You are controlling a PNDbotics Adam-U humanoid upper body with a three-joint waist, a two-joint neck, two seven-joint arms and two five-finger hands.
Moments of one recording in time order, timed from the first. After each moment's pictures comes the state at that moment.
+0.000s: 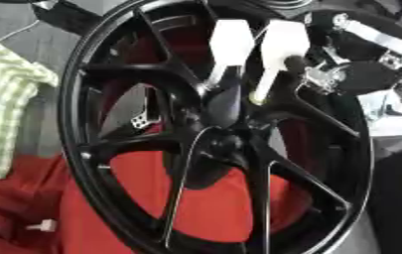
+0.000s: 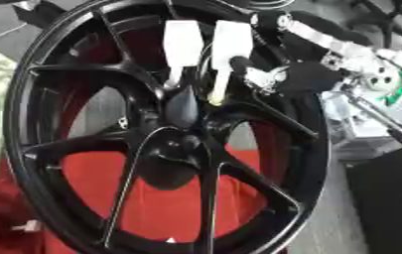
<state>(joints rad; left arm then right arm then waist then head) -0.20 0.45 0.15 -1.98 0.24 0.02 0.23 -0.27 -1.16 0.05 -1.99 -0.40 -0.06 0.12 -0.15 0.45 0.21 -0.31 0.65</state>
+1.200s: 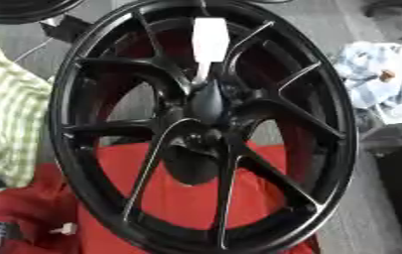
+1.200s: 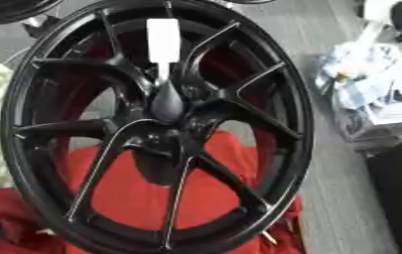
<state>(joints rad) -0.14 0.42 0.18 -1.98 0.24 0.02 0.27 0.33 -0.92 -0.39 -1.99 -0.44 -0.23 -0.10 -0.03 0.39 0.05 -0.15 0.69</state>
